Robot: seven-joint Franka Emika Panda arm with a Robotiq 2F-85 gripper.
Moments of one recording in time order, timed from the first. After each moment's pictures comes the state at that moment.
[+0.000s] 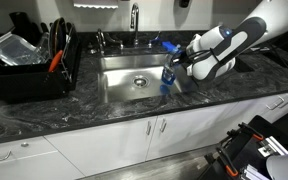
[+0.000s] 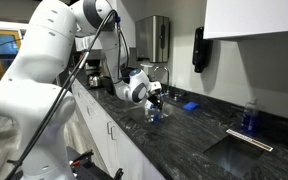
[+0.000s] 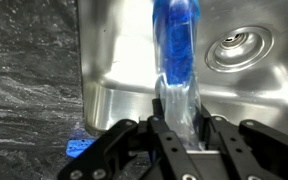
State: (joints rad) arm 0.22 0.47 -0.22 -2.33 0.07 3.45 0.09
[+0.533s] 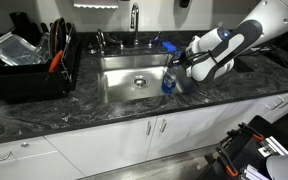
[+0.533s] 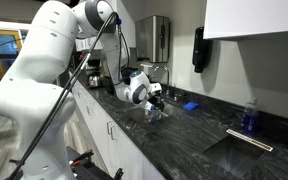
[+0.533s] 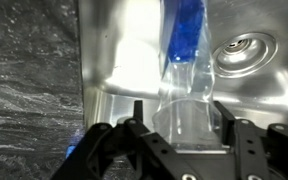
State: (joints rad) arm 0.22 0.49 -0.23 -2.31 0.07 3.45 0.09
